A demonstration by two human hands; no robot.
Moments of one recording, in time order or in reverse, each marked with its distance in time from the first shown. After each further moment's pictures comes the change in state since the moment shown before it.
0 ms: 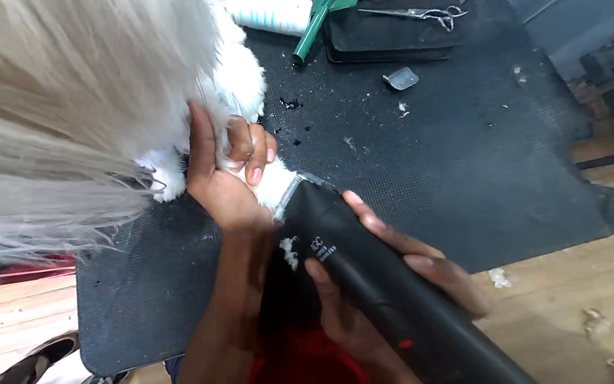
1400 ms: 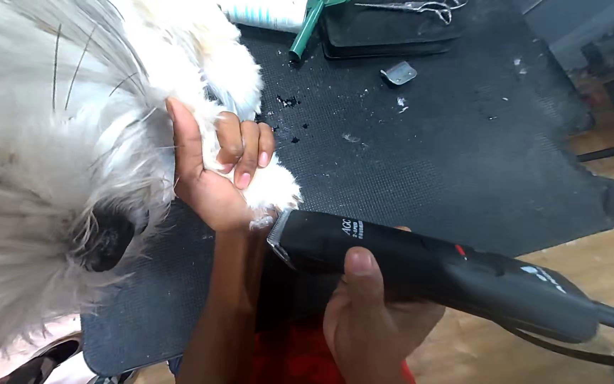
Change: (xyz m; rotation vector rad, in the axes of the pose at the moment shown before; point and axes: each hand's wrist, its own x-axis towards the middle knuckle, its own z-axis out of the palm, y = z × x) left_hand 0.002 0.006 0.003 -0.018 -0.062 -0.018; right_hand -0.007 -0.028 0.020 0.133 0.409 0.486
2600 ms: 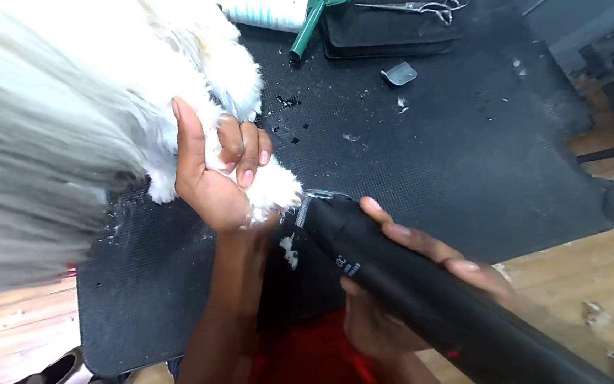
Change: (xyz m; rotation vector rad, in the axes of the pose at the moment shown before) left_hand -0.002 -0.001 0.002 0.061 0.082 0.019; right_hand 0.033 0.018 -0.039 -0.030 -0.440 -0.482
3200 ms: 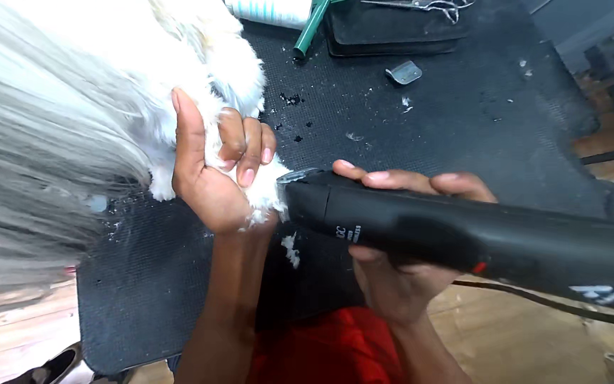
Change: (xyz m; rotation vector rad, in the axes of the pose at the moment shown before) left_hand 0.001 0.006 0.001 -0.014 -0.039 -0.009; right_hand 0.037 0.020 0.002 0.305 -0.213 0.193
